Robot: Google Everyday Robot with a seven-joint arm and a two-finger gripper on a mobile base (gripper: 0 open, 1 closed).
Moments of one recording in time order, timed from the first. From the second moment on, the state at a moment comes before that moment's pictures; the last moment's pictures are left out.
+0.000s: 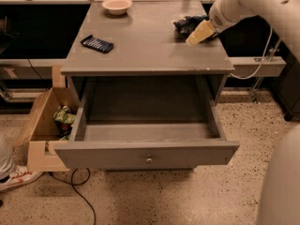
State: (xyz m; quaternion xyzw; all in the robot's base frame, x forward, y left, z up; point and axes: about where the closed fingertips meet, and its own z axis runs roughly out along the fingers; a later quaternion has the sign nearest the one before) arm 0.794 -0.196 0.924 -0.39 0.82 -0.06 0.42
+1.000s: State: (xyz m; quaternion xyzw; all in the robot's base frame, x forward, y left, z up) arm 0.868 -0.217 0.898 -0.32 0.84 -0.08 0.43
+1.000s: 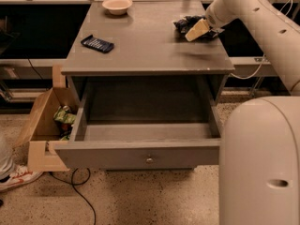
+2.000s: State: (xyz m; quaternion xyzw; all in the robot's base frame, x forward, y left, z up) arm 0.892 -0.185 0.886 -0.34 0.82 -0.04 0.45
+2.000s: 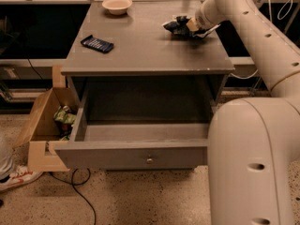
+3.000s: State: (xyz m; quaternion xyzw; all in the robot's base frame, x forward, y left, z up) arm 0.724 -0.182 0.957 -0.43 0.71 0.08 0.55
